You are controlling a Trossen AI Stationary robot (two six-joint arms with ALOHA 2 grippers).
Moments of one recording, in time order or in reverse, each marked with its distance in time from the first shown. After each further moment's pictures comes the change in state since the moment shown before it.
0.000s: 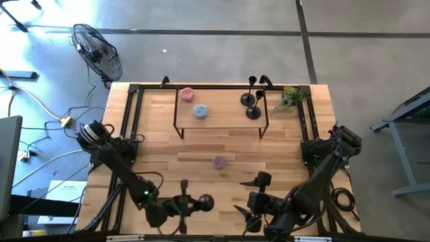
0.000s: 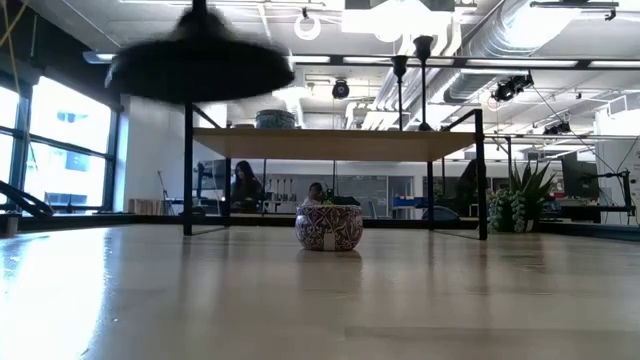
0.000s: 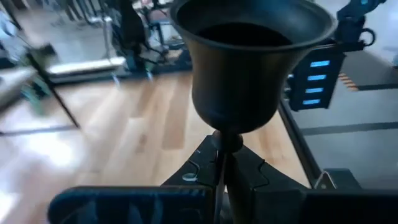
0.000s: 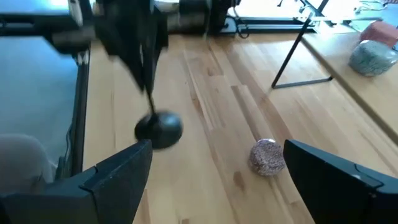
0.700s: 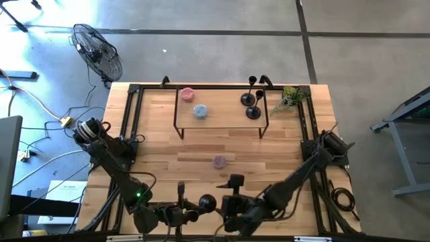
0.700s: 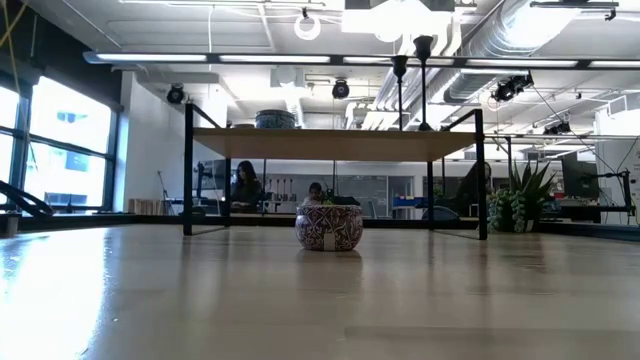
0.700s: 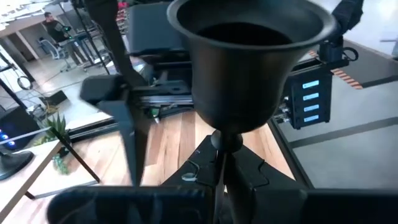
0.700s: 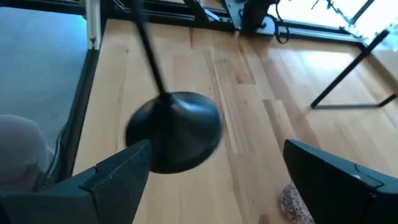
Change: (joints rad) left arm -0.032 -0.047 0.168 -0.095 -0.033 0.255; right arm -0.149 0.151 0.000 0.338 -0.175 -0.329
